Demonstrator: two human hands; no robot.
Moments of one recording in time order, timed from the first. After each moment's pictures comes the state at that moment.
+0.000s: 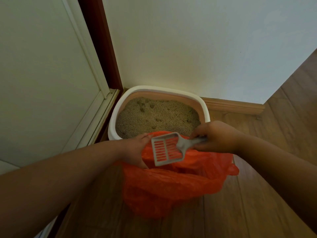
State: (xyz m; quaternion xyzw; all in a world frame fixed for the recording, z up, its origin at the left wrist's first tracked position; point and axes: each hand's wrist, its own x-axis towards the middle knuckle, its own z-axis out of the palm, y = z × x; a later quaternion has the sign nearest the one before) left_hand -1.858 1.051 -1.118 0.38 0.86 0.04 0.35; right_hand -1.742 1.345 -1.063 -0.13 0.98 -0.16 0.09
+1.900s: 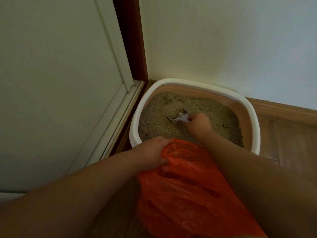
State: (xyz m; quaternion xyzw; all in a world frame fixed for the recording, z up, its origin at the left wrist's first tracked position) left_hand -1.900 1.035 -1.159 0.30 0.89 0.19 0.29; right_hand -1.940 1.253 -1.212 0.22 0.90 -0.36 0.08
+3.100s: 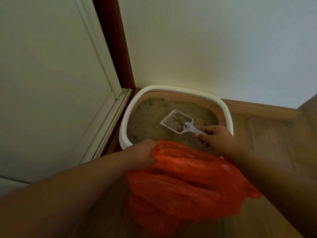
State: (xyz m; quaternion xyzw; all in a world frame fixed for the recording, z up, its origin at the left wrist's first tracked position) left_hand -1.881 1.042 -1.152 0.30 0.89 0.12 0.32; right_hand -1.807 1.327 -1.150 0.21 0.84 -0.51 0.05
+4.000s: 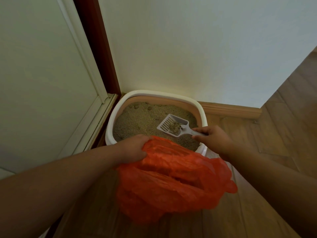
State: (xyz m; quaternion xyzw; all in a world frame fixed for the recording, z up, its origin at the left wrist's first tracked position) left_hand -1.858 1.066 -1.116 0.34 0.89 0.13 0.28; right_hand -1.750 1.361 -1.117 0.22 0.83 -0.52 0.06
